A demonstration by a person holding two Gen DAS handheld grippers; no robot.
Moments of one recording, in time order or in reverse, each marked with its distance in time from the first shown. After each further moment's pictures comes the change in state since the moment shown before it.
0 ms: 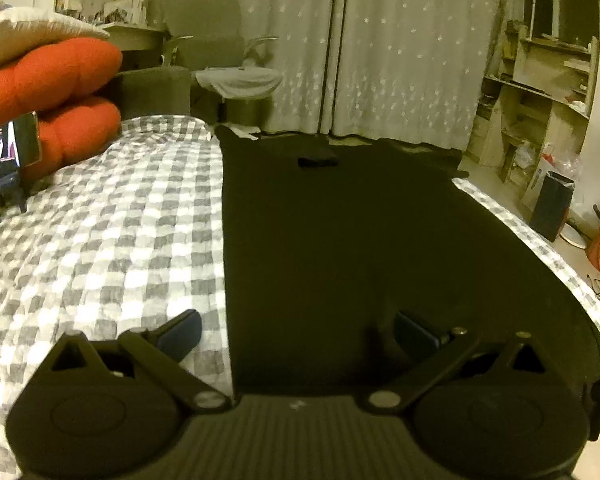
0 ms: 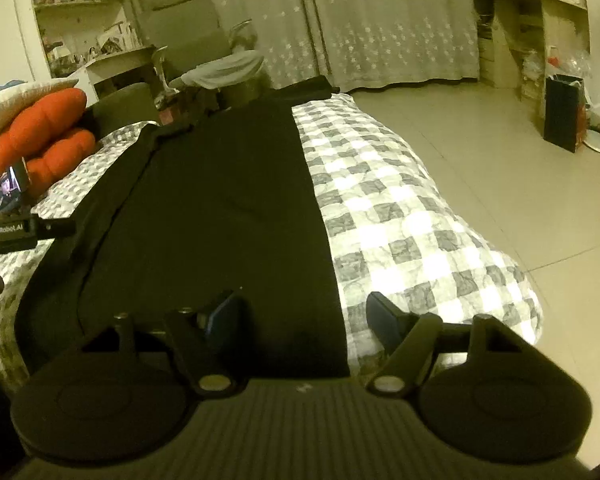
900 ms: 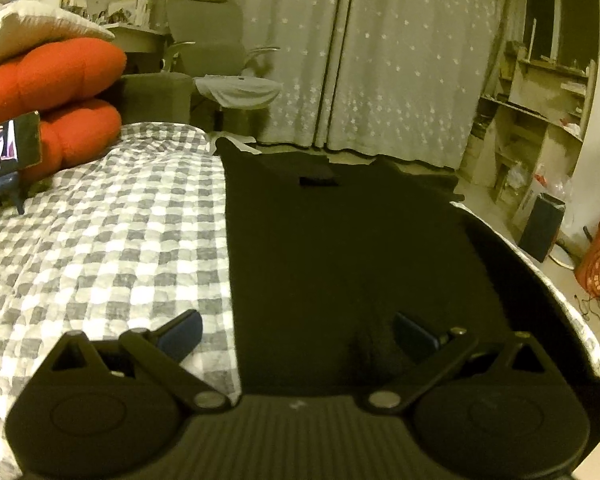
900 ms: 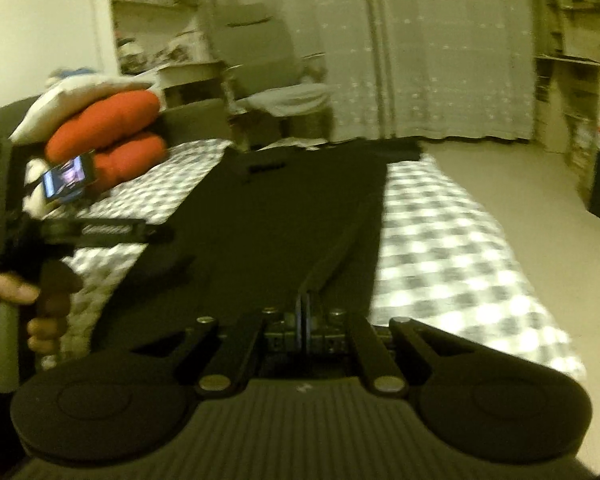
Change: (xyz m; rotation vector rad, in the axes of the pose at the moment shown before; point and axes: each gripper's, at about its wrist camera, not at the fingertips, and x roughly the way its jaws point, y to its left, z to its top) left arm -0.005 0.013 0.008 -0.051 -0.033 -0.040; right arm -0.019 0.077 0.010 -0.182 -0.098 0.133
